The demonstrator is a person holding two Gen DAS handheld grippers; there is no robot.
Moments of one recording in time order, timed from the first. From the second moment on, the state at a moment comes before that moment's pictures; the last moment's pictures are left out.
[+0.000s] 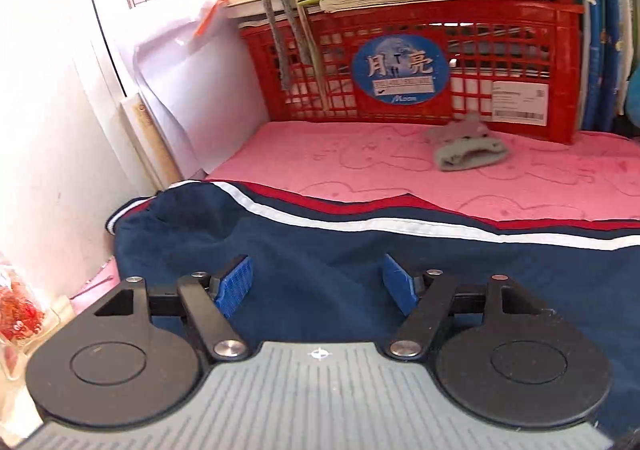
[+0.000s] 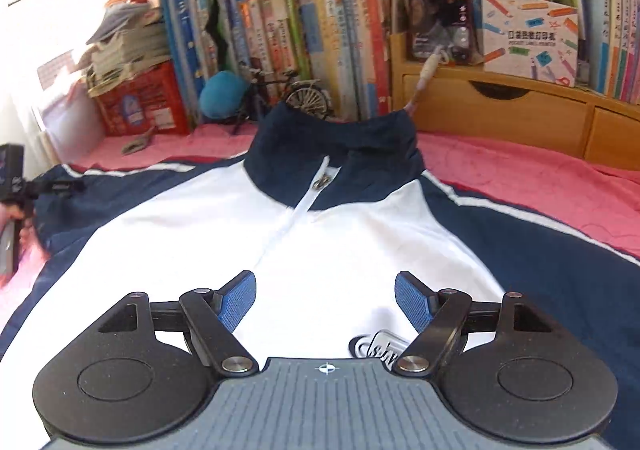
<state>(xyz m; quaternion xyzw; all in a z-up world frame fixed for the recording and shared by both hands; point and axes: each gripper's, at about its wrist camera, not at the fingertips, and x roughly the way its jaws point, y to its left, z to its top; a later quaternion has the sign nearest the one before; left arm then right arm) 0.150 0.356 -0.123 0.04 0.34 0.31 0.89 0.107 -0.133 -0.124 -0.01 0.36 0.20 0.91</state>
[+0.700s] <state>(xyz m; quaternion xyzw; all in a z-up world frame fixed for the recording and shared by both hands) -0.047 0.126 -0.087 0.02 0.30 -0.08 0.95 -0.042 -0.216 -0.070 -0.08 0.27 0.04 0.96</state>
